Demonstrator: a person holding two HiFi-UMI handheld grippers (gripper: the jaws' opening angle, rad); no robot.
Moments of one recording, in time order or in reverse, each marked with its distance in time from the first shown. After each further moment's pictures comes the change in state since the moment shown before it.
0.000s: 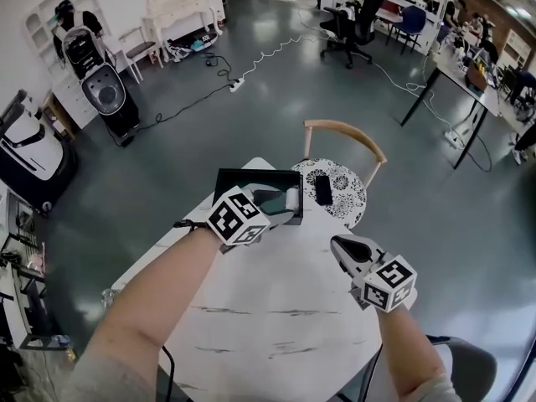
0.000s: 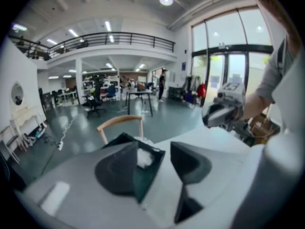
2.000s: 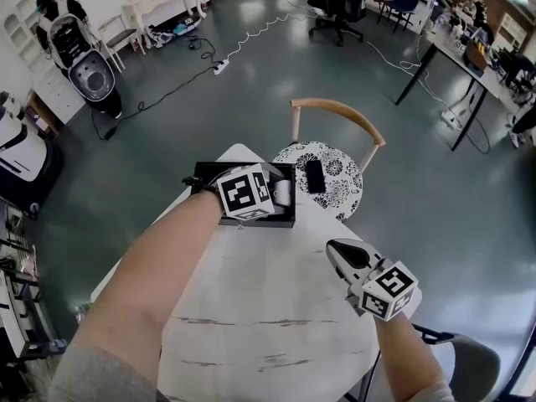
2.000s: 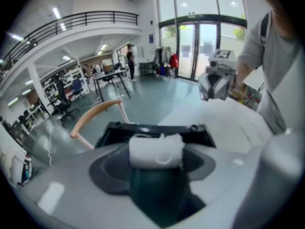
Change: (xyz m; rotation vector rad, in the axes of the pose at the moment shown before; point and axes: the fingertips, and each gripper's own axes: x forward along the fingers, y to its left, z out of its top) left arm 0.098 0.016 -0.045 0.343 0.267 -0.262; right arm 0.010 -0.028 -0.050 0.073 0.014 -0.014
